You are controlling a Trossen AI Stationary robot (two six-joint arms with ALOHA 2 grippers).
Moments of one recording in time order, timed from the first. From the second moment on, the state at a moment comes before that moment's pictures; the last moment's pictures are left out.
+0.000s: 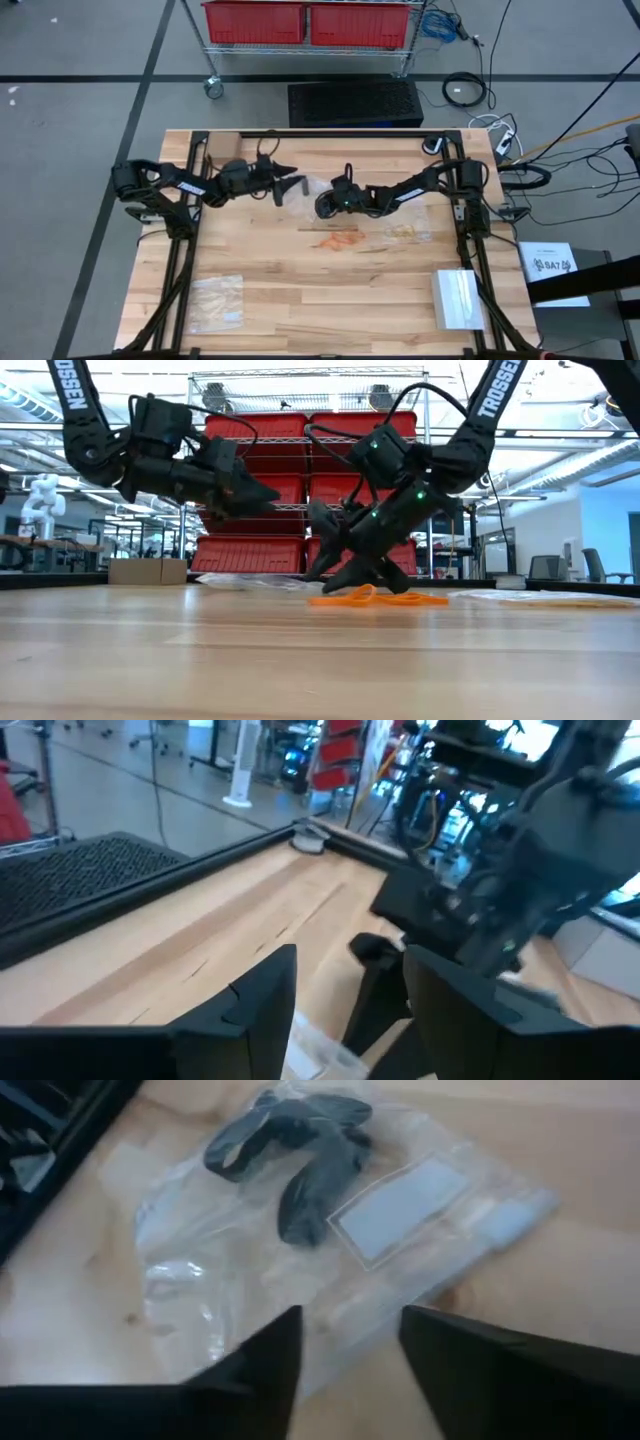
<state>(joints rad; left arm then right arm) 0.44 1.50 0.31 1.12 0.17 -0.27 -0.15 2.02 0.92 0.45 0.25 0.86</state>
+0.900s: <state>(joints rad) 0.45 1.50 0.32 1.21 0.48 -0.05 -0.04 1.53 1.00 0.01 0.28 0.02</state>
